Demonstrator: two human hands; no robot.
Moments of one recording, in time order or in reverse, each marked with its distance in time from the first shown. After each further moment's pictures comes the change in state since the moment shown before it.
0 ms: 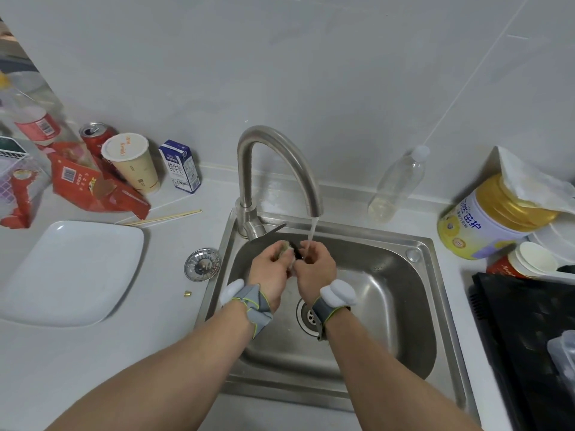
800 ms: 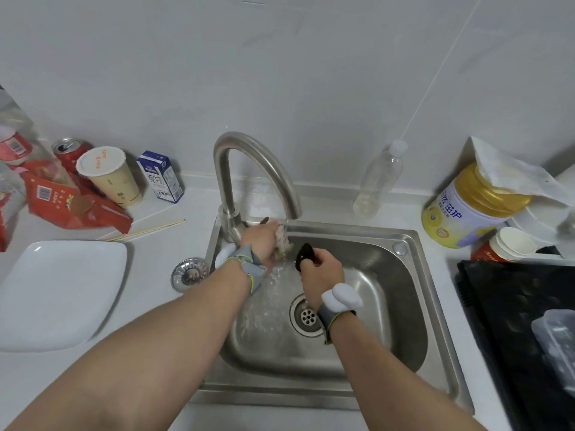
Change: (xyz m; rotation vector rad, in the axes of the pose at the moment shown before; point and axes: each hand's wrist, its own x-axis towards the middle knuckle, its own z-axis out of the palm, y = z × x) left_hand 0.050 0.045 0.022 0.282 0.026 -0.074; right_hand -0.002 0.001 -0.034 -0.129 0.105 0.045
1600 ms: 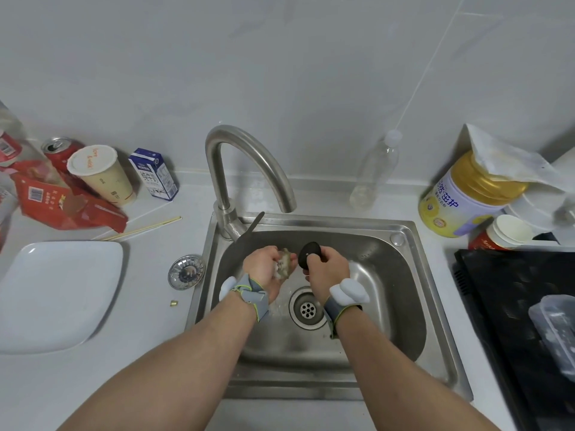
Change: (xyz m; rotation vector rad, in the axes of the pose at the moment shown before) left_hand -0.035 -0.044 0.015 -0.597 -0.020 -0.244; right_hand -0.003 0.001 -0.012 0.025 0.026 0.092
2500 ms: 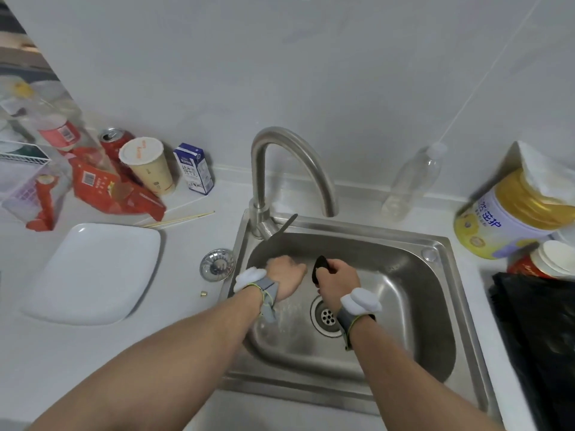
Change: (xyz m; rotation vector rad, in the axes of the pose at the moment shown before) left_hand -0.010 0.027 -0.033 1.349 0.053 0.236; right_hand -0.004 0.004 0.030 -0.174 -0.126 -0.016
